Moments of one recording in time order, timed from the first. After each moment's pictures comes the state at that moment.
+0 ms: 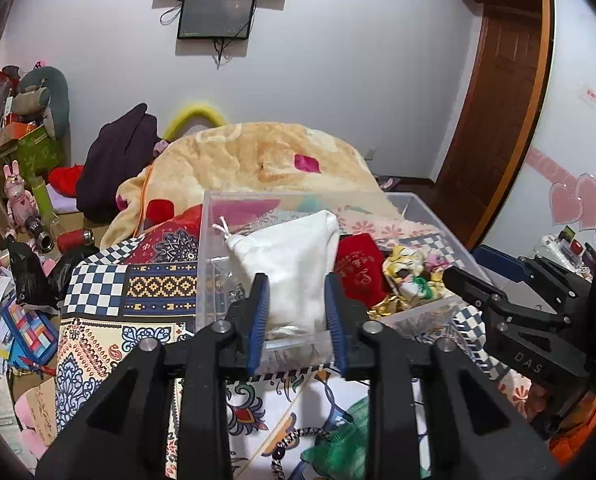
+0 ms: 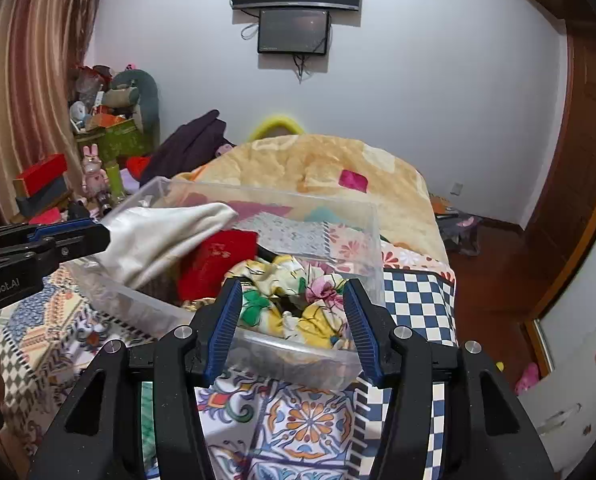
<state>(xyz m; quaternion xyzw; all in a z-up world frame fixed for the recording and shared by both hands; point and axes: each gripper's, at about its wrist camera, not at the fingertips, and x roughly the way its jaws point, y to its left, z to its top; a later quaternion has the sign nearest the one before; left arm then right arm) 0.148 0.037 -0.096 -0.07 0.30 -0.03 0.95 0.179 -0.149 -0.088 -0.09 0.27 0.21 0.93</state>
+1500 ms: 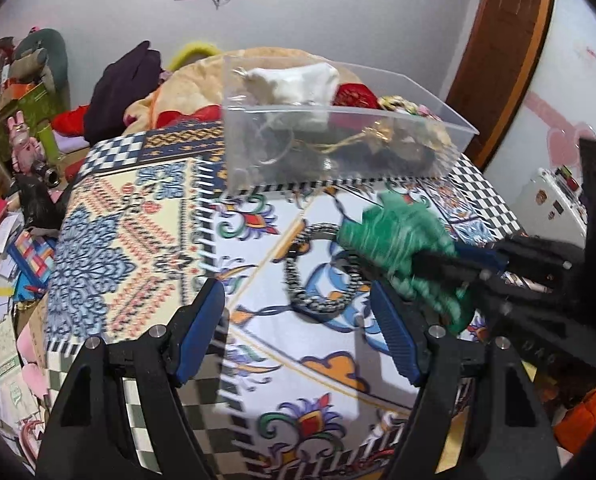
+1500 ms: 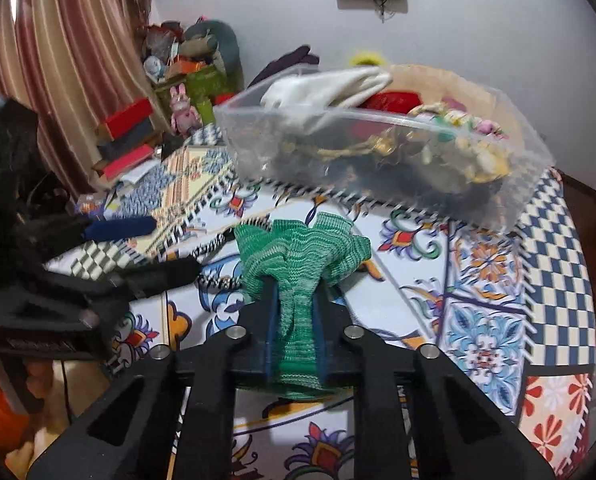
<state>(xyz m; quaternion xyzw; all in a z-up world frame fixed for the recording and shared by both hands) 0.061 0.035 -0.170 -0.06 0.41 -0.05 0.91 0.106 -0.113 -0.155 -0.06 0.36 0.34 0.87</state>
